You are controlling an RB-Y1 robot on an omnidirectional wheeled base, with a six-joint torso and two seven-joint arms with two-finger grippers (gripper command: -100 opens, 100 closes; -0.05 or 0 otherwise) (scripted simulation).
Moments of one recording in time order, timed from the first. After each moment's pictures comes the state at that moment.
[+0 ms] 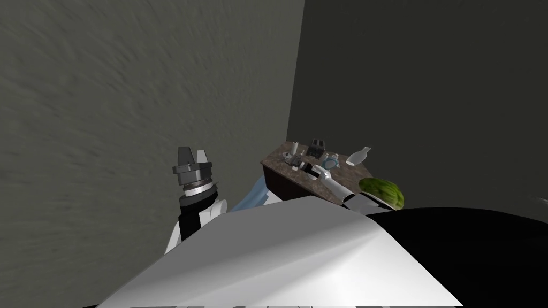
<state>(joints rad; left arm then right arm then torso) 0.46 -0.02 0.07 -2.36 -0.08 -0.55 -0.11 -0.17 -0.72 0.25 -1.29 0.48 -0.70 0.84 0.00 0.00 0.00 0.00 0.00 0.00</state>
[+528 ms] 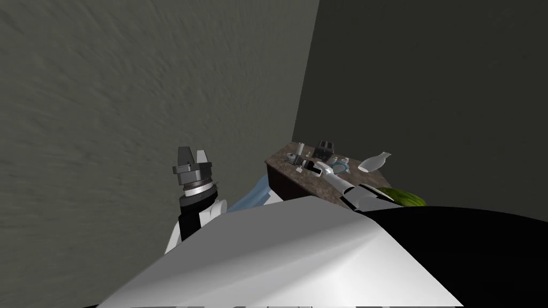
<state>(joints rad) 0.46 -0.02 0.07 -2.36 -0.08 -0.55 -0.11 -0.28 -0.79 0.30 -1.11 0.57 -0.71 1.00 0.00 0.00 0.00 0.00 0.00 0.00</state>
